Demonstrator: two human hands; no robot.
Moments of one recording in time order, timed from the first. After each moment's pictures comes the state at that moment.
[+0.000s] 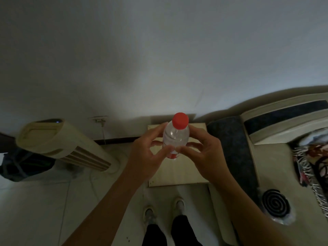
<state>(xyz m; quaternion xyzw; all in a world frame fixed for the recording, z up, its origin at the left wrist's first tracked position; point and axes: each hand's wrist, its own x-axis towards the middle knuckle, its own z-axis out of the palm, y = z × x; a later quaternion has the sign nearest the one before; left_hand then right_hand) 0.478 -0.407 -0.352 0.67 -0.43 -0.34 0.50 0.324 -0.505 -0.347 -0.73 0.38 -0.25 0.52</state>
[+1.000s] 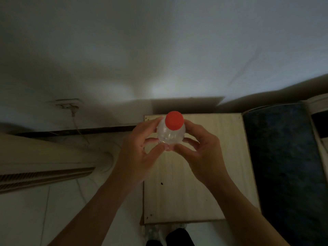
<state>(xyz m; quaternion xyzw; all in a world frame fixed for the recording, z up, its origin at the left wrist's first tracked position) 0.552 -0.518 -0.606 0.69 -0.39 -0.35 0.50 0.409 -0.614 -0.618 -0.69 0.41 -0.21 0.56</state>
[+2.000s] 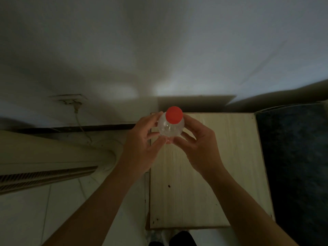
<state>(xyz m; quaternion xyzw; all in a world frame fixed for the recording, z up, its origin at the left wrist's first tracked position) 0.578 -0.524 -0.641 0.73 -0.36 -0.35 0.47 0.444 -0.620 -0.655 -0.67 0.42 -0.18 0.59</state>
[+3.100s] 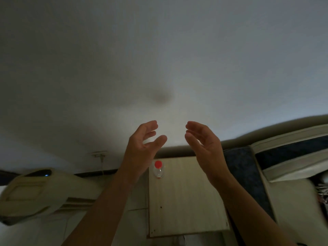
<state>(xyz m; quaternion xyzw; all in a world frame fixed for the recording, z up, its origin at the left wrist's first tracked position) 0.559 -0.548 -0.328 0.71 -0.35 -0.34 0.51 0.401 -0.643 -0.336 -0.66 0.42 -0.29 0.55</state>
